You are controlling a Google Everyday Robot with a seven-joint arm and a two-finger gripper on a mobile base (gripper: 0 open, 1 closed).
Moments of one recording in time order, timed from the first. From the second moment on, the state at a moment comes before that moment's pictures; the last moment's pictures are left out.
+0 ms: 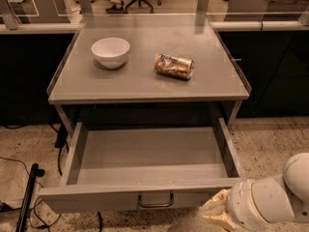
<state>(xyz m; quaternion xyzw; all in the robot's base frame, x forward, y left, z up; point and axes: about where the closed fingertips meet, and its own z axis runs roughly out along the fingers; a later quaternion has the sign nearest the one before) 0.319 -0.143 0.666 -0.53 0.79 0.22 0.22</state>
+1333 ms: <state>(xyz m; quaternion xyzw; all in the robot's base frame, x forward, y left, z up) 0.399 -0.105 0.672 -0.57 0.75 0.22 0.24</state>
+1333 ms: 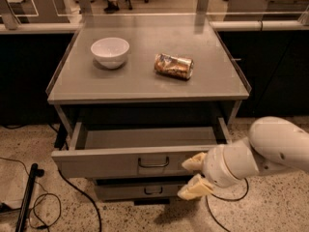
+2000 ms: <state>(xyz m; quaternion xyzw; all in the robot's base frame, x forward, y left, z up) 0.504 -0.104 0.692 -0.58 0.74 0.20 0.27</state>
